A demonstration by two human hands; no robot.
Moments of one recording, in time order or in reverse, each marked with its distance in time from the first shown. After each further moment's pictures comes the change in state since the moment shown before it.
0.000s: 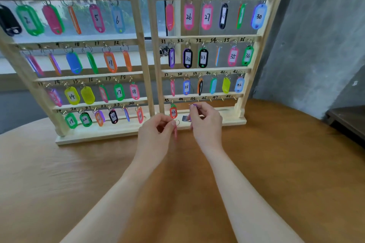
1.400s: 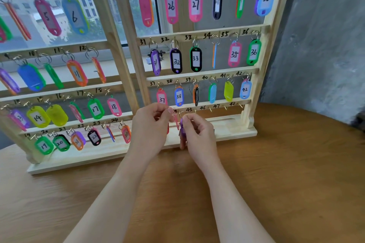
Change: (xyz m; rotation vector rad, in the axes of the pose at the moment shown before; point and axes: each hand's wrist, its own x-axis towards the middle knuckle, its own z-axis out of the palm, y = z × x) left_hand 0.077 0.012 0.031 0.101 0.039 0.044; right_hand 0.036 0.047 0.023 0.335 -0.183 0.055
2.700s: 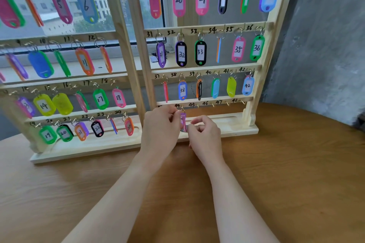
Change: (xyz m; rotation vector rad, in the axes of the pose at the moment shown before) left_hand -0.005 -0.026 0.025 0.270 0.072 0.157; right_hand 0.005 0.031 -0.010 -0.318 0.120 0.088
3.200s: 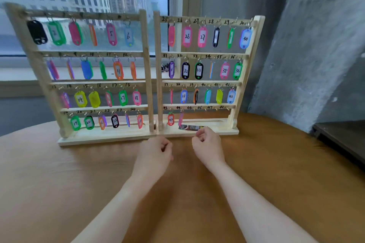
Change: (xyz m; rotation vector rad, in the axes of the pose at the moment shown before) left_hand -0.097 0.004 -0.062 -0.011 -0.201 -0.200; right_hand -0.059 -0.030 -0.049 -0.310 -0.065 -0.006
